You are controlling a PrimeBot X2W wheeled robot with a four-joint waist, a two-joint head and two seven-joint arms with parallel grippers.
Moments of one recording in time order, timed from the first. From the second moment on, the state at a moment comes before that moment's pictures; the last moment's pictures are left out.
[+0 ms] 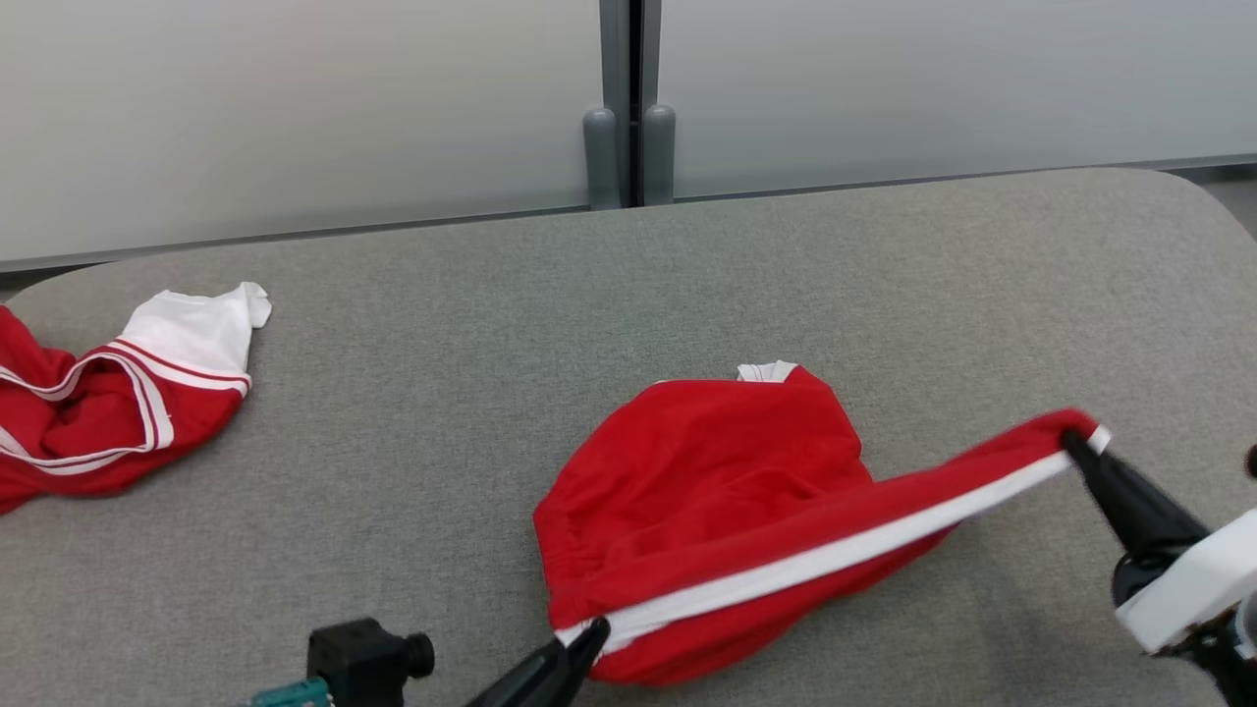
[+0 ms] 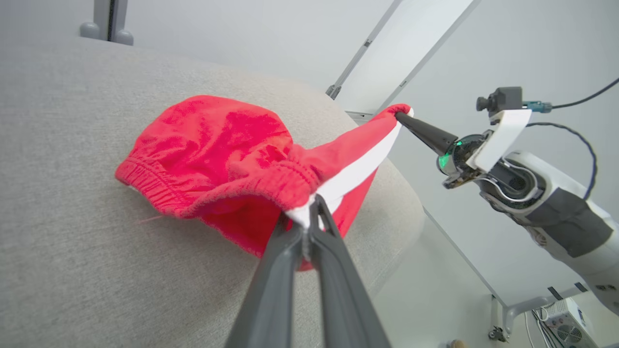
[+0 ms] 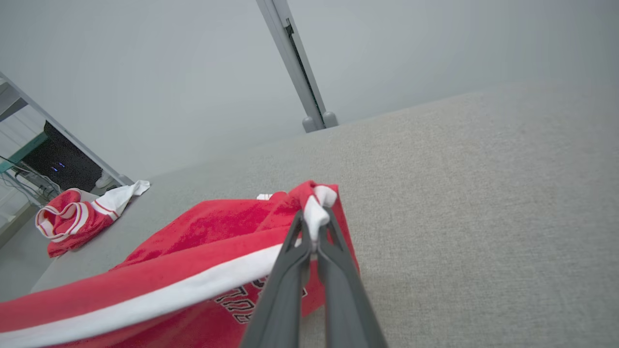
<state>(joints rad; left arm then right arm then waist) 0.22 0.25 -0.42 -0.33 -0.75 -0.13 0.27 -0.11 -0.52 0.32 0.10 0.93 0.13 0.05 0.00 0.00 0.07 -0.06</state>
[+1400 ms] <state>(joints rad) -1.36 0.12 -0.52 0.65 -0.78 -0.13 0.02 -1.23 -0.14 -0.07 0.58 0.64 0.13 0.02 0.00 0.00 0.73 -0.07</state>
